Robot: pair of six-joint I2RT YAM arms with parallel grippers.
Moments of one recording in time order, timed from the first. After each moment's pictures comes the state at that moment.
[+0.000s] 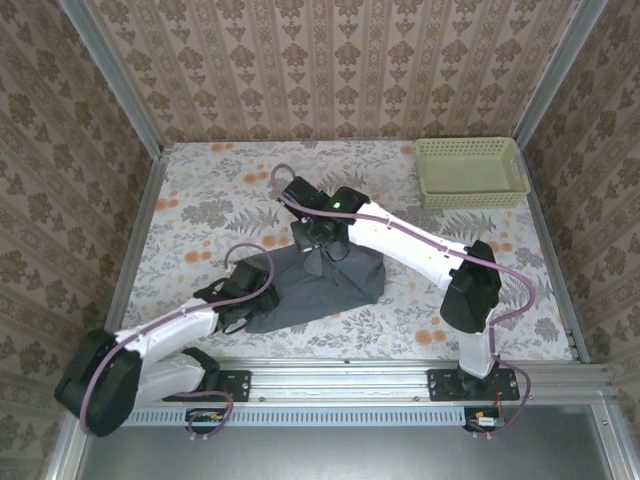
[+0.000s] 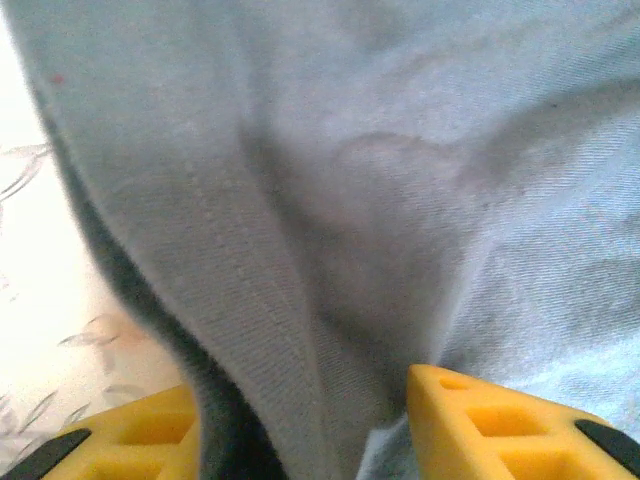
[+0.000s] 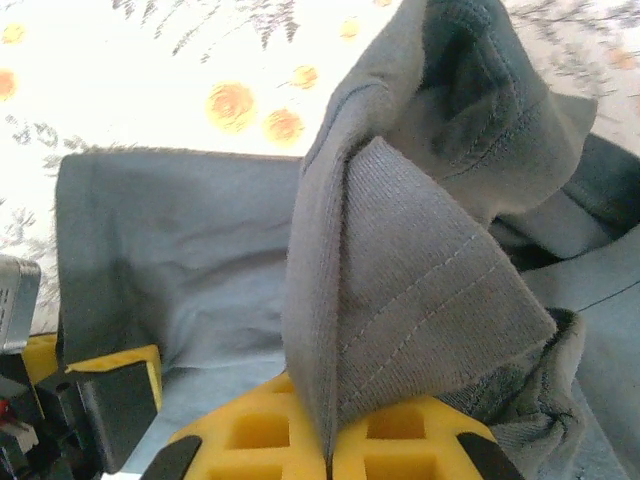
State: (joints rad) left arm -0.63 1.06 0.37 -0.35 -0.06 -0.88; right arm 0.90 1.94 1.87 -1.03 0.19 0.53
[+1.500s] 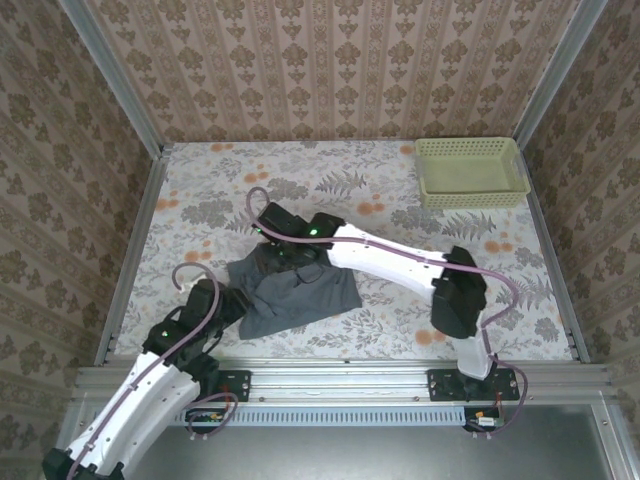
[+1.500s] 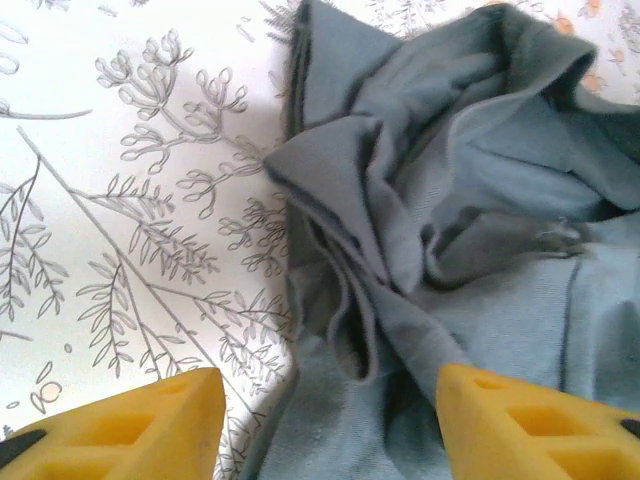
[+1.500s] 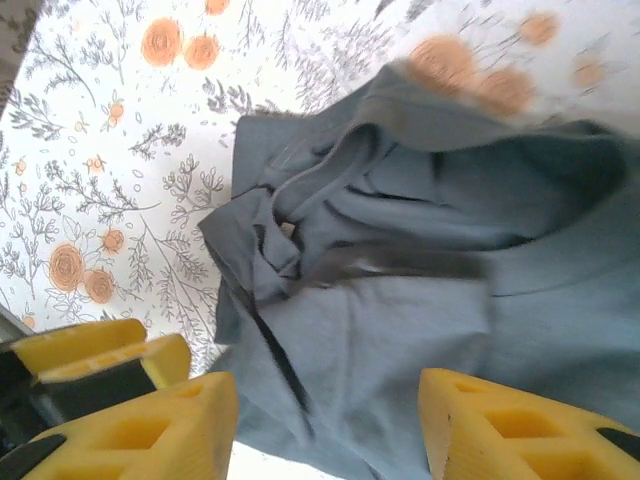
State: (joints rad) left arm -0.52 0.47 0.37 -0.79 -0.15 -0.94; right arm 1.00 1.93 1.78 -0.81 0.08 0.65
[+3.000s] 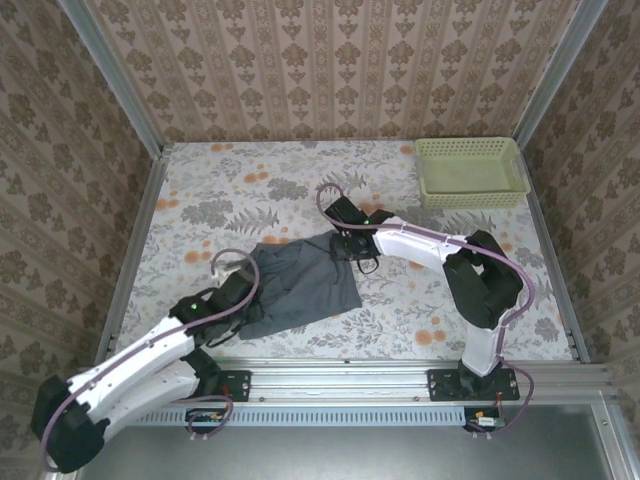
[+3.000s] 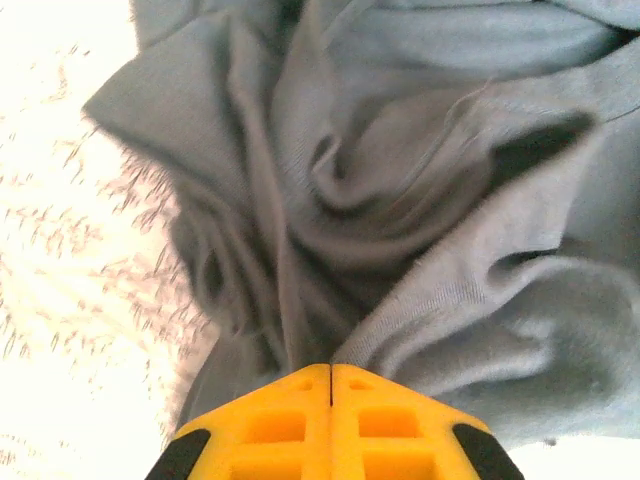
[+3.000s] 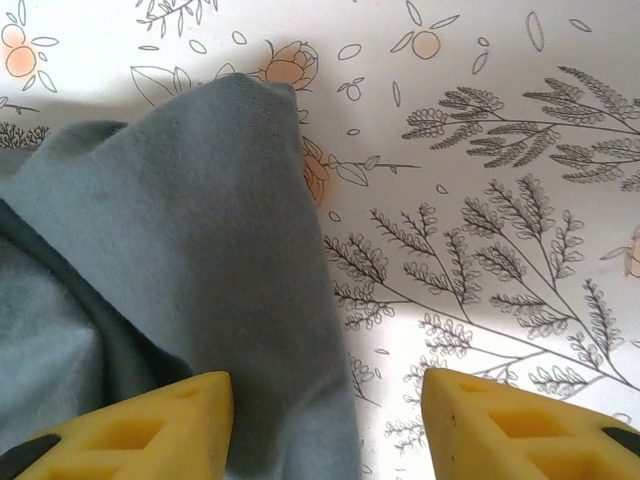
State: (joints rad) left arm -0.81 0.74 0.46 -0.79 -0.23 -0.96; right arm 0.69 1.86 1.31 -0.60 0.15 0.58
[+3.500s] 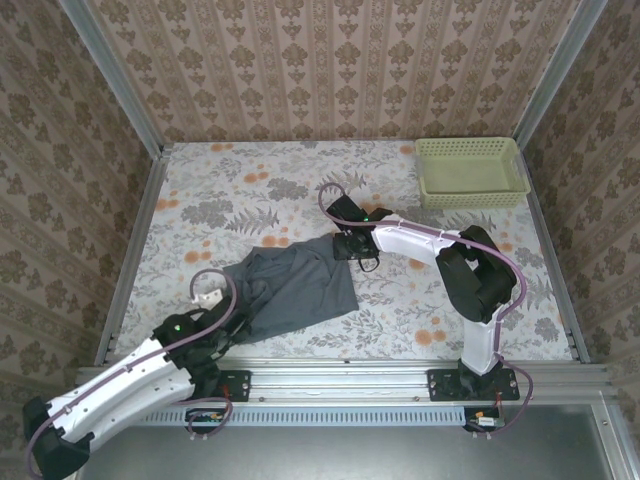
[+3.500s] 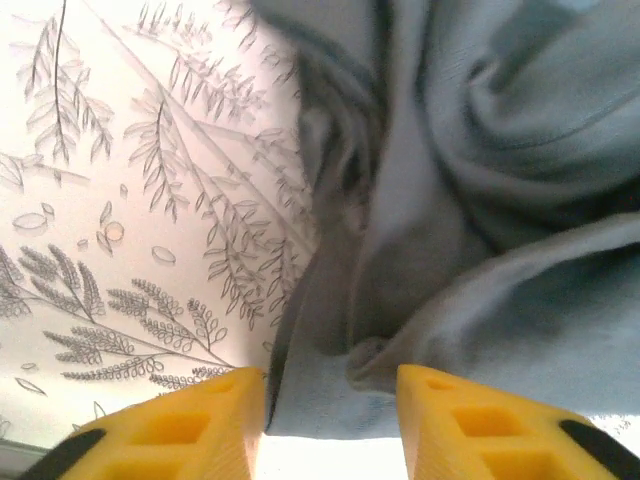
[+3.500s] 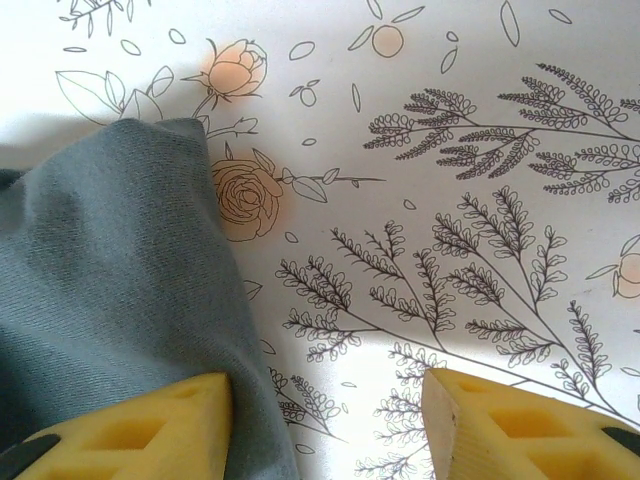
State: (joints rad) left arm -0.91 0.56 0.45 -1.06 -0.31 -1.19; right arm 0.66 1.90 1.32 -0.60 0.15 0.58
